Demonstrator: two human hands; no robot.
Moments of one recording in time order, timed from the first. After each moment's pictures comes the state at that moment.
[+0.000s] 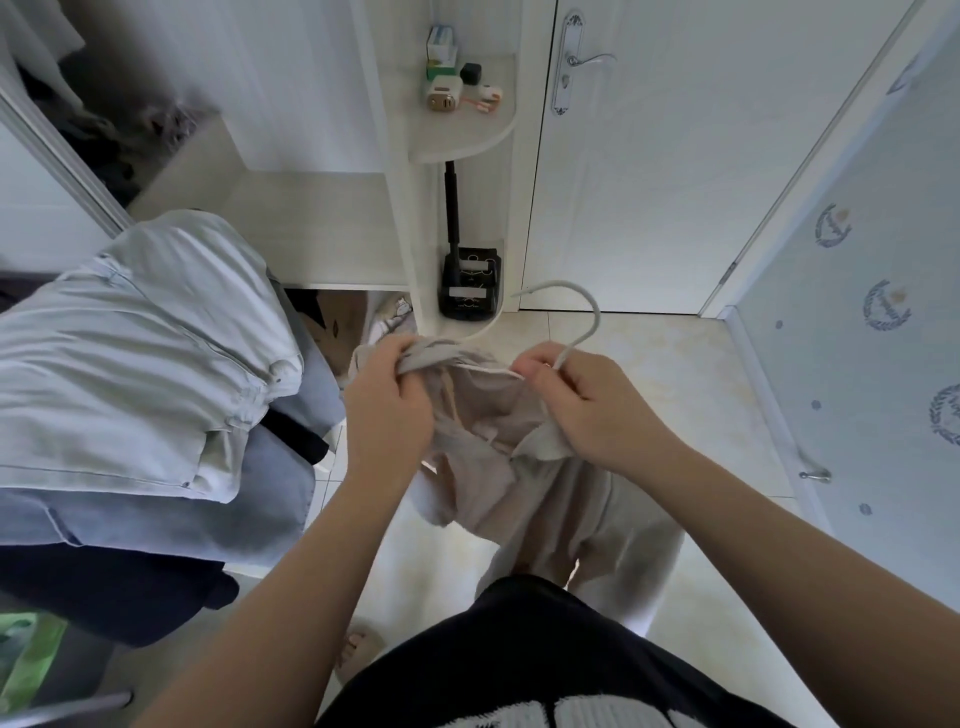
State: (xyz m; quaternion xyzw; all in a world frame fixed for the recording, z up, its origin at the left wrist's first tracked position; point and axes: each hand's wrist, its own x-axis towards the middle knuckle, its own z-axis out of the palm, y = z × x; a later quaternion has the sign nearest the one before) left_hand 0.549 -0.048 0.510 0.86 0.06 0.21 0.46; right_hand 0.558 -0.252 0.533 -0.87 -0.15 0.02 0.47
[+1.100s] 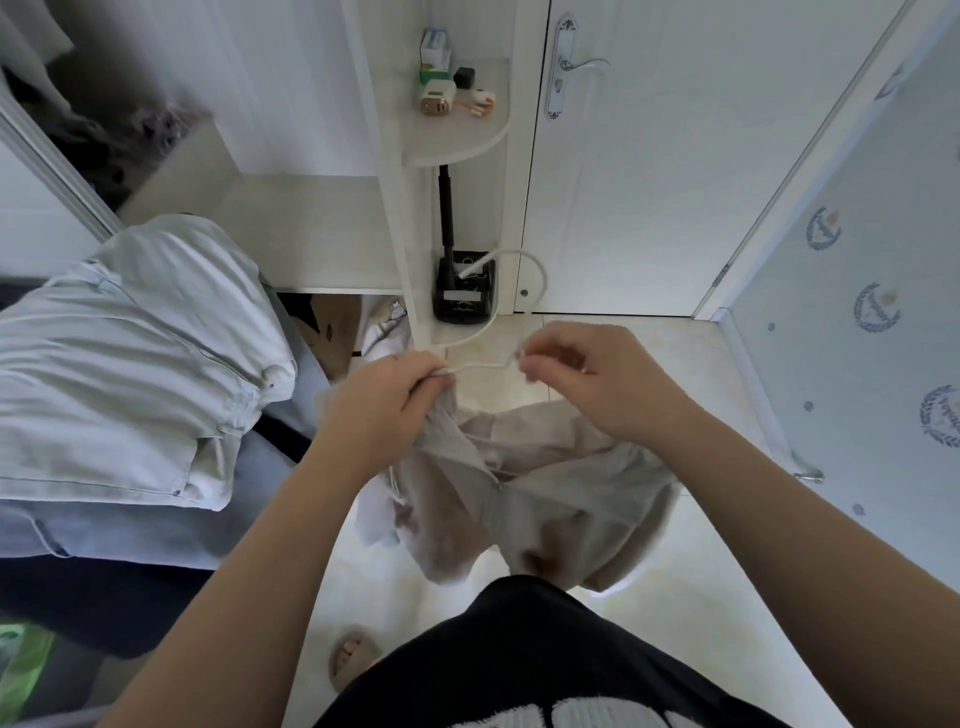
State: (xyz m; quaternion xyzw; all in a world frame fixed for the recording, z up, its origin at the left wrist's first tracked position) left_hand 0.565 -0.020 0.519 0.93 -0.16 0.05 0.31; right_hand 0.579 -0.267 0.555 -0.89 -0.18 0.03 0.42
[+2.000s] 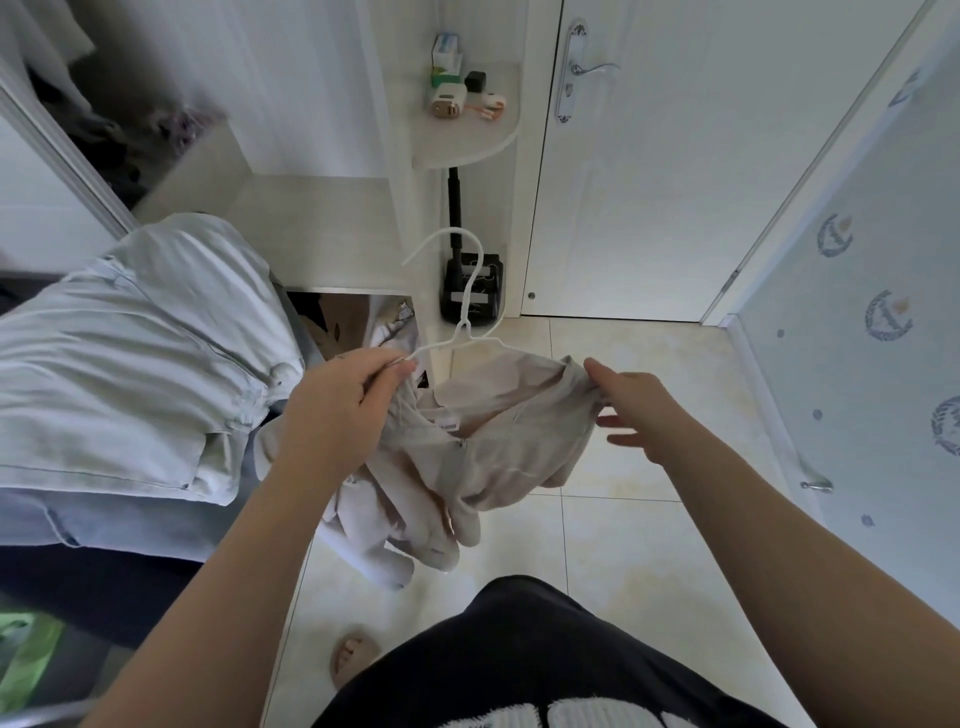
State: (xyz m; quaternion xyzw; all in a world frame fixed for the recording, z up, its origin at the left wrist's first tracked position) left_hand 0.550 0.002 0.522 0.93 -0.07 0.15 0.34; right_hand 0.610 -0.303 0.471 -0.76 0.25 0.16 0.57
